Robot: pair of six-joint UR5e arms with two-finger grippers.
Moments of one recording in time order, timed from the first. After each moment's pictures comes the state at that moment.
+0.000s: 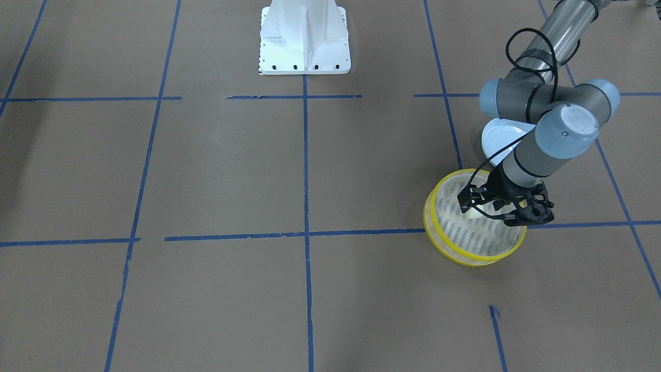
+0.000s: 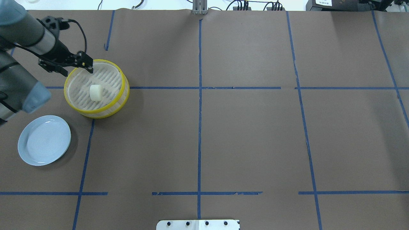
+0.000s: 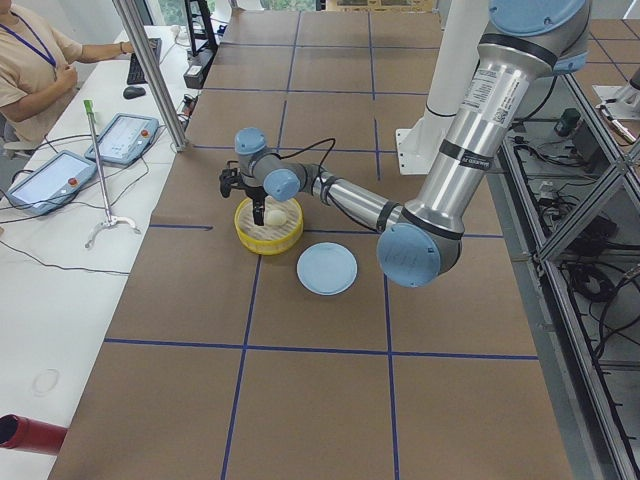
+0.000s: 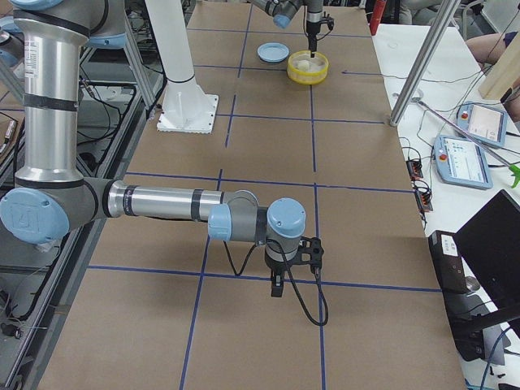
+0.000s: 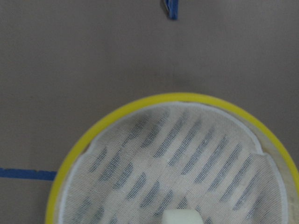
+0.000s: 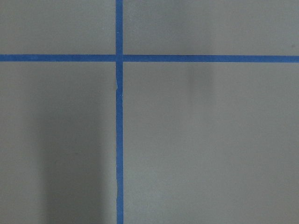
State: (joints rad) left arm -1.05 -1.95 -1.57 -1.82 -2.25 -0.87; right arm 1.57 -1.68 1.65 -1.57 2.29 0.01
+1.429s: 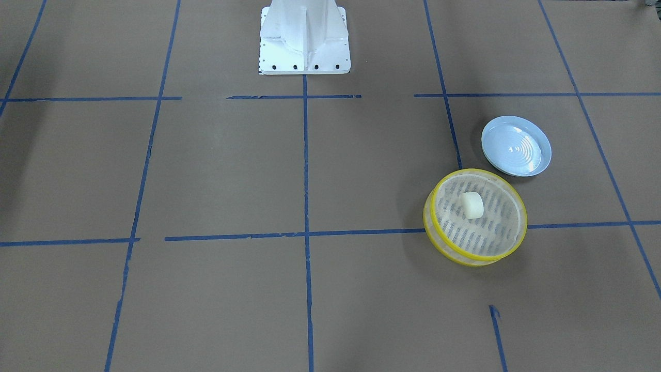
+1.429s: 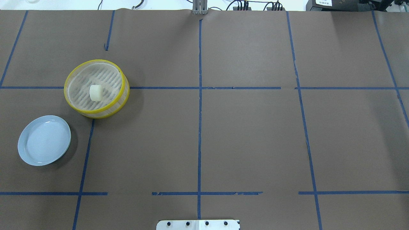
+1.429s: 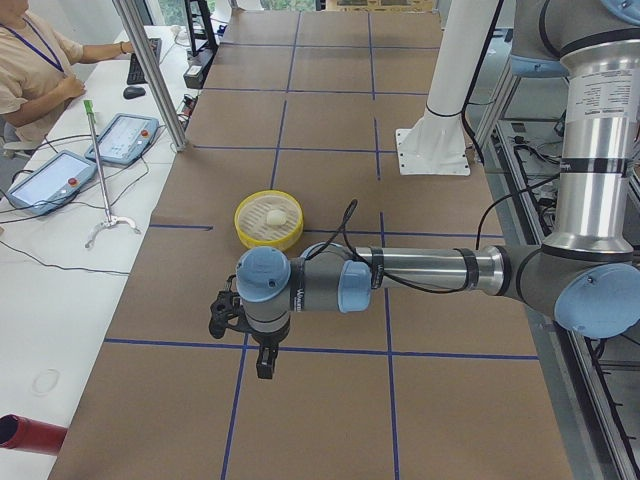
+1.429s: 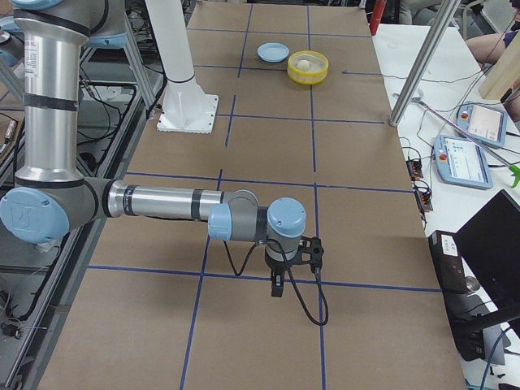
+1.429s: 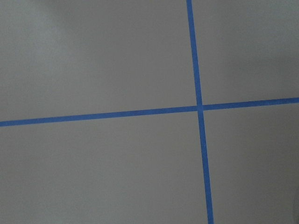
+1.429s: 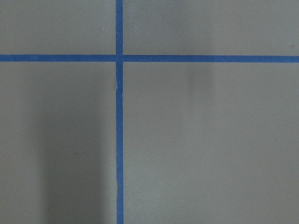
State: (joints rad) left arm -1.68 -1.55 -1.60 -1.54 -2.35 0.12; right arm 1.57 -1.68 1.65 -1.57 2.29 0.01
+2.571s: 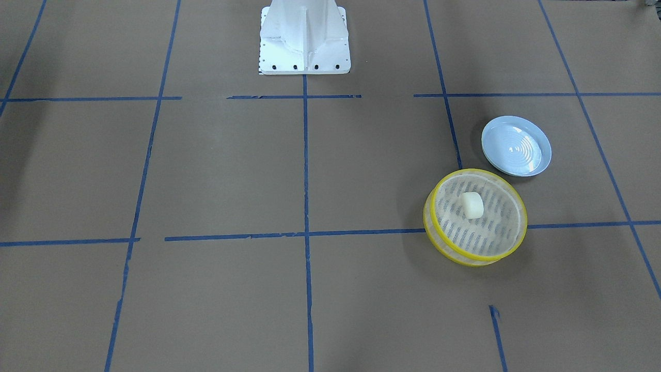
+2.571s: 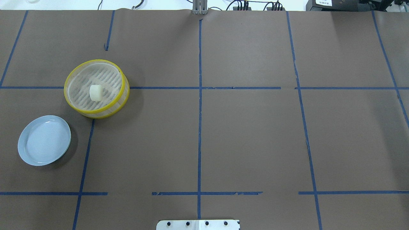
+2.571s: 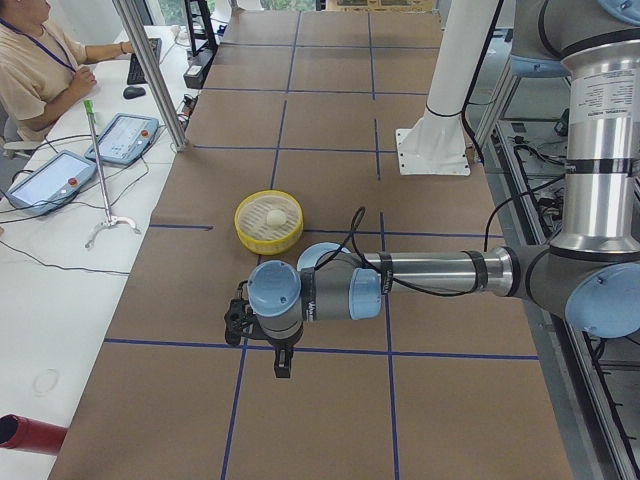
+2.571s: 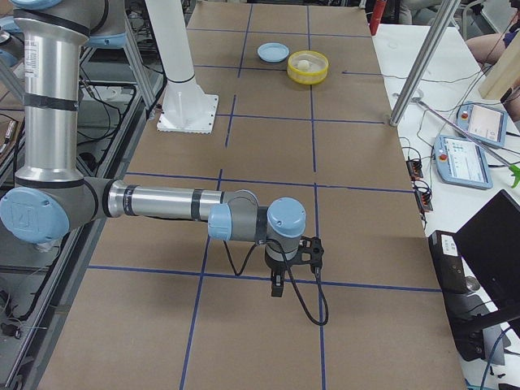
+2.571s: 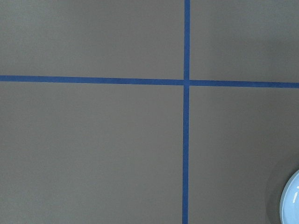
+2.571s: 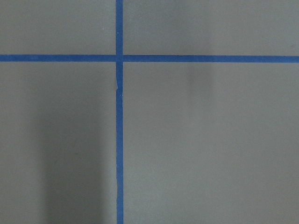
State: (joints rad) left arm -1.66 -1.51 -1.61 -1.54 -2.42 0.10; right arm 1.57 -1.68 1.65 -1.57 2.29 0.01
